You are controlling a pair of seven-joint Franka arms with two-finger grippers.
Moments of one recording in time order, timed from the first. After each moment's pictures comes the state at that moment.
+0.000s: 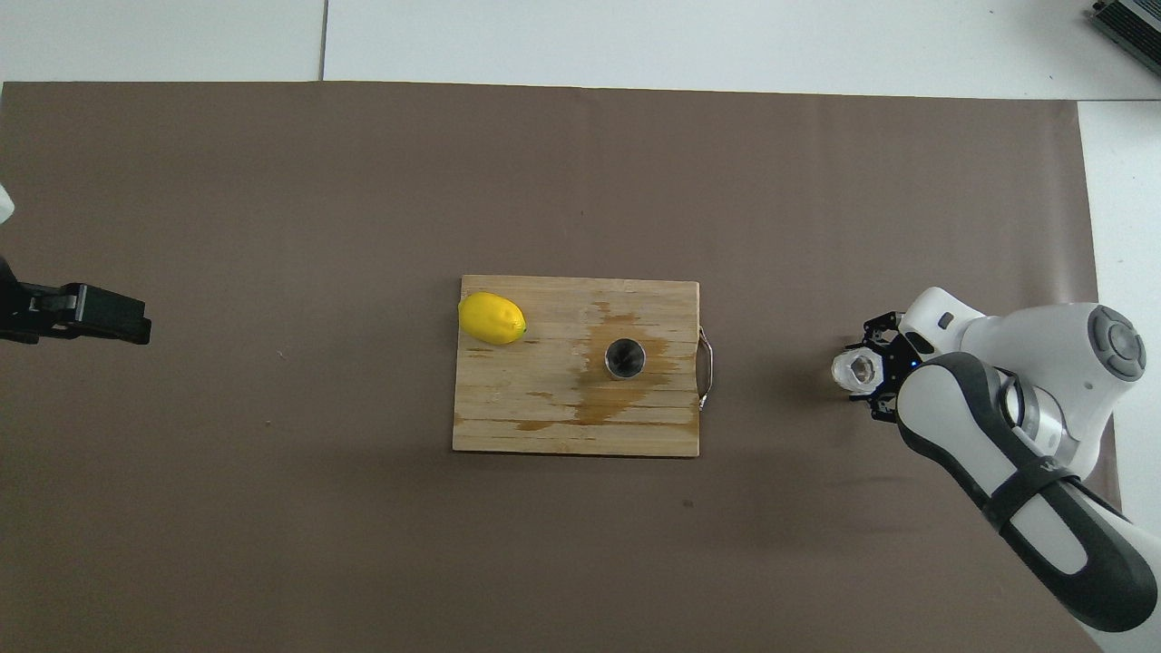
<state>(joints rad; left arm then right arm) 0.04 -0.08 -0.11 -1.63 -0.02 1.51 0.00 -0.04 0.14 -0.02 -2.32 0.37 2.42 -1.92</state>
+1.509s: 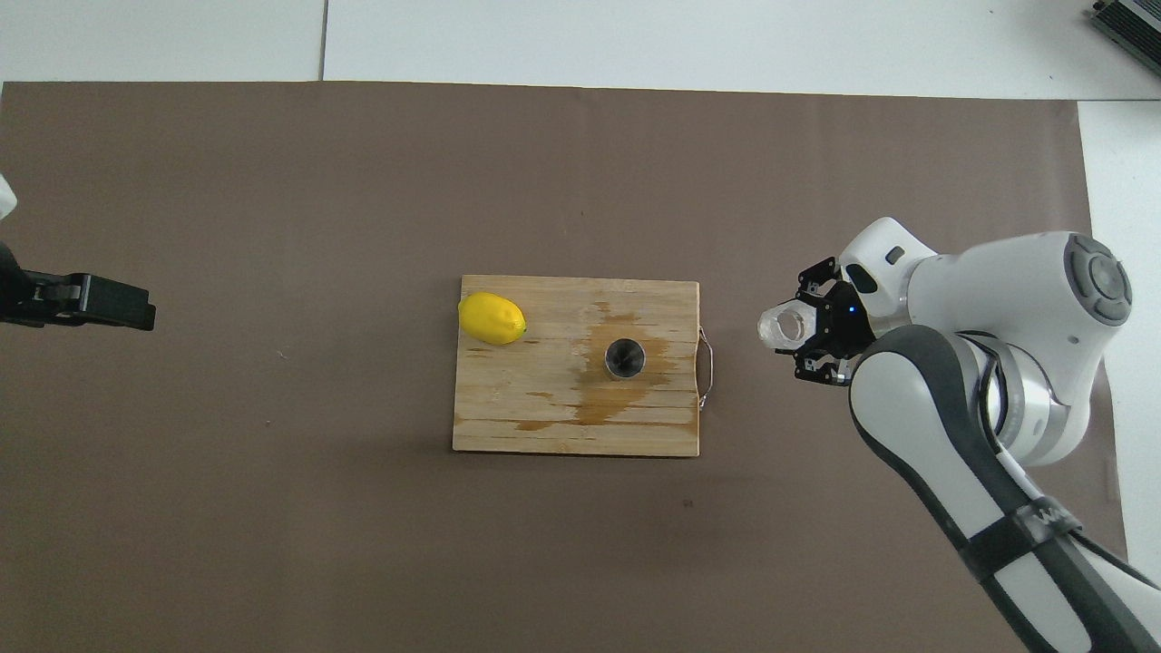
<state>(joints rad) 0.04 -0.08 -0.11 -1.64 -0.02 1.57 0.02 0.02 0.07 0.15 -2.08 0.36 2.21 -1.51</state>
